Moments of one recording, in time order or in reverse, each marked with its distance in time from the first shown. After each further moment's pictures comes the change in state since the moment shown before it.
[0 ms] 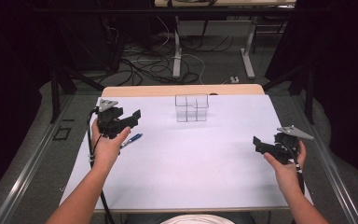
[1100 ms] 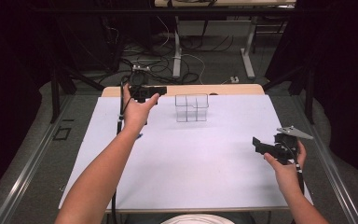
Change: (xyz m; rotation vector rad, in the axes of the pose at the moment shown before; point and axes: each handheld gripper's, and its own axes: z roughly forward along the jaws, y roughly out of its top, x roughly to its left) left arm -0.052 0.081 0.080 0.166 -0.083 -0.078; right arm -0.002 -0.002 0.003 0.019 0.019 0.019
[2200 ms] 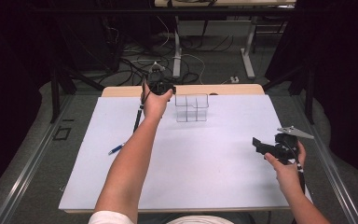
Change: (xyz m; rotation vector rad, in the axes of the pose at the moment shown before) left arm -0.002 0.011 0.080 0.162 0.094 -0.085; right arm -0.005 -0.001 0.002 0.012 0.036 0.013
